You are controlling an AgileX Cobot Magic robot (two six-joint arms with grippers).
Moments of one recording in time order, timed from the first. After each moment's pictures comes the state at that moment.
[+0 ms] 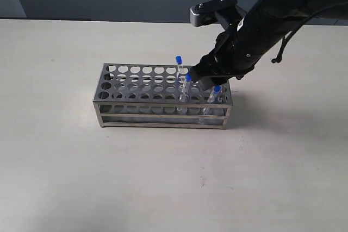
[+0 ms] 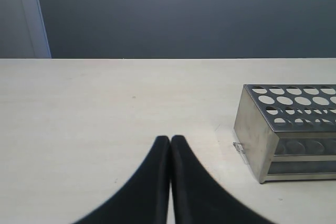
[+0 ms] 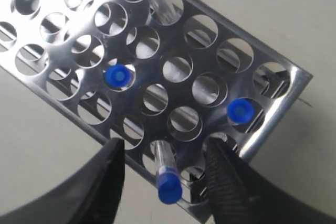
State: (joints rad) left arm 0.03 -0.01 0.01 0.07 0.24 -0.12; right arm 0.60 1.76 -1.22 0.25 0.73 -0.29
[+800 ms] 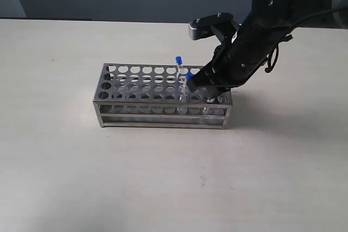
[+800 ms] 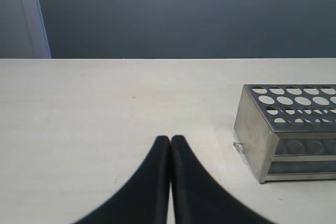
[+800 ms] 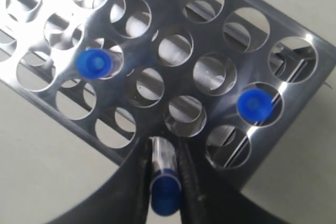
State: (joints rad) left arm 0.03 -0.01 0.01 0.07 0.24 -0.12; right arm 0.61 1.83 -1.23 0.22 0.75 -0.25
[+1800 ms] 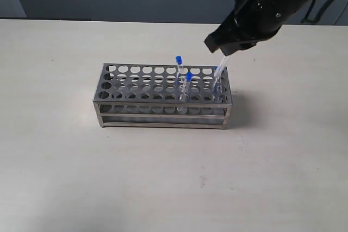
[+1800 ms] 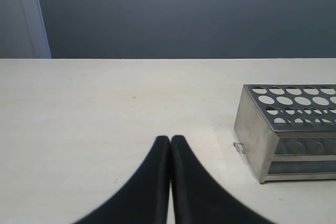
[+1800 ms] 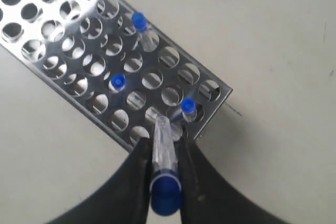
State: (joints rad) left arm 0.03 -0.01 0.01 0.07 0.24 -0.12; right arm 0.61 1.60 -1.34 0.11 0.90 -0.25
